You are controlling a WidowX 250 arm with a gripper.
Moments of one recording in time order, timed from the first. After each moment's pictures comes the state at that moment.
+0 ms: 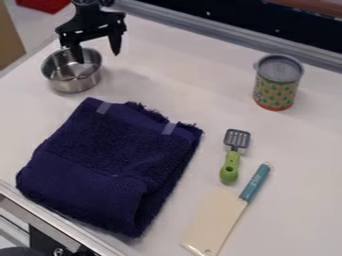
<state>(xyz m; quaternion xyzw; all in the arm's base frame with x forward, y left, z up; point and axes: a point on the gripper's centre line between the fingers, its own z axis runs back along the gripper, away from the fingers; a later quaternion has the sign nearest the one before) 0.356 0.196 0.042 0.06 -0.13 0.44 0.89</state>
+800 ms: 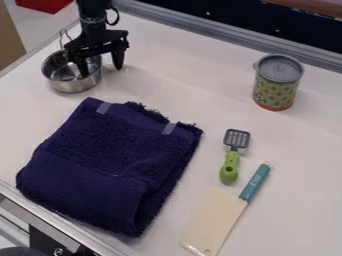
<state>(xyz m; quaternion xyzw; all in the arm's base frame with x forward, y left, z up) 0.367 0.202 0.009 0.06 -0.11 0.46 0.88</state>
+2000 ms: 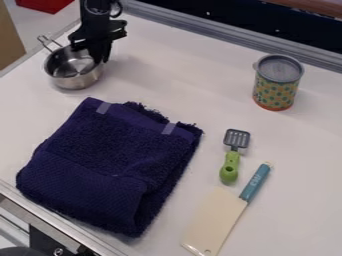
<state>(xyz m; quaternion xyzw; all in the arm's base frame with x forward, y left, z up) 0.390 0.212 0.021 0.11 -0.12 0.54 0.83</state>
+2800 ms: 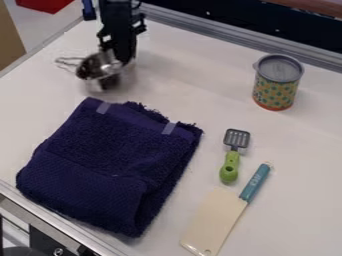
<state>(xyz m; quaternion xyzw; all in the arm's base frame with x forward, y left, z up) 0.401 0.151 0.027 0.02 -0.02 0.65 0.76</state>
